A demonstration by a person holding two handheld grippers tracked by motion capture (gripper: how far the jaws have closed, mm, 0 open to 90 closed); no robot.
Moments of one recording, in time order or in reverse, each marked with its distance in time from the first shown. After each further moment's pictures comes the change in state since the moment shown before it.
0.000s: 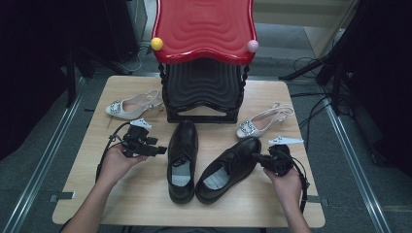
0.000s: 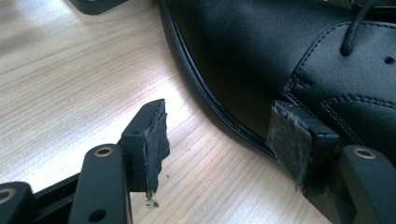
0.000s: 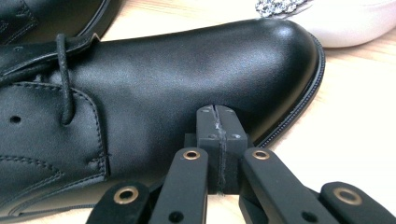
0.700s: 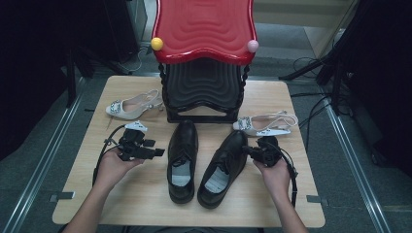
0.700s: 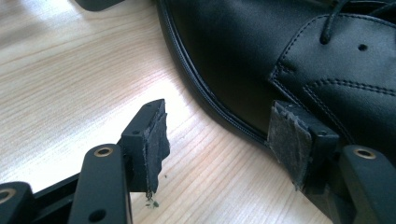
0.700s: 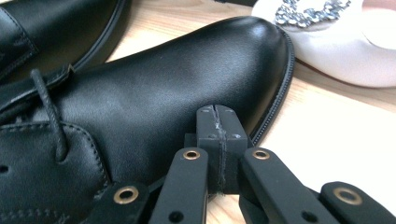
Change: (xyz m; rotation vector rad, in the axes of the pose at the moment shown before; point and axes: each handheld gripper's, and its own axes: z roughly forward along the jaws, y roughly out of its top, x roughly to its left) left arm -0.003 -0.011 -0.011 -0.031 -0.006 -0.010; right arm 0.012 0.025 0.027 -0.001 0.012 -0.019
